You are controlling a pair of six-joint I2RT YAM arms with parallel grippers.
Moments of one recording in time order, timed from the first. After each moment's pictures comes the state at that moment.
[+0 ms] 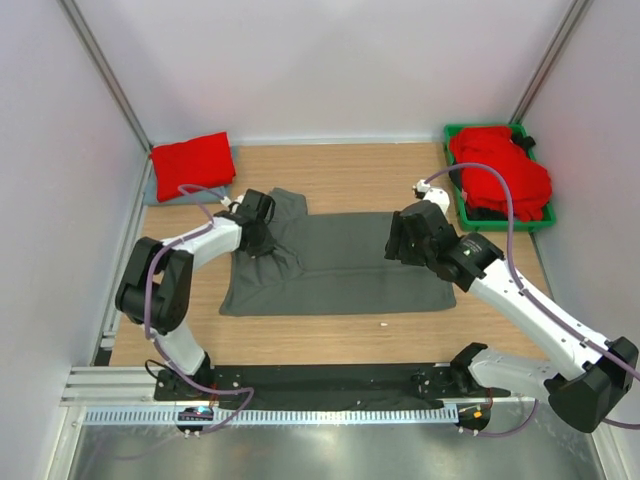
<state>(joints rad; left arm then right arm) -0.39 1.70 1.02 -0.42 -0.16 -0.81 0.64 1.10 1.04 -0.76 0.33 0.65</state>
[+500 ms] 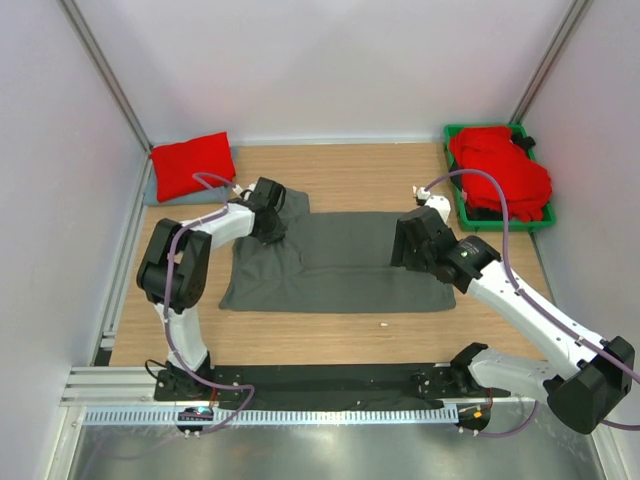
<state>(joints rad) -0.40 1.89 1.21 -0.39 -0.16 -0.81 0.61 1.09 0.98 -0.78 0.35 0.62</state>
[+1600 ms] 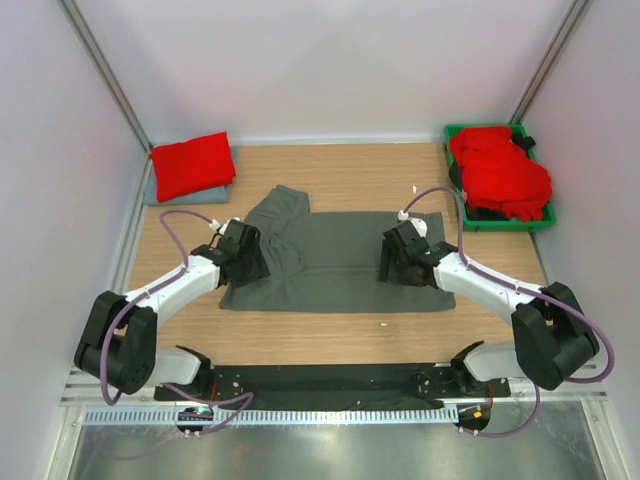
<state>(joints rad) -0.42 1.34 0.73 -0.44 -0.15 -0.74 0.56 1.34 0.77 -0.49 0.21 0.63</state>
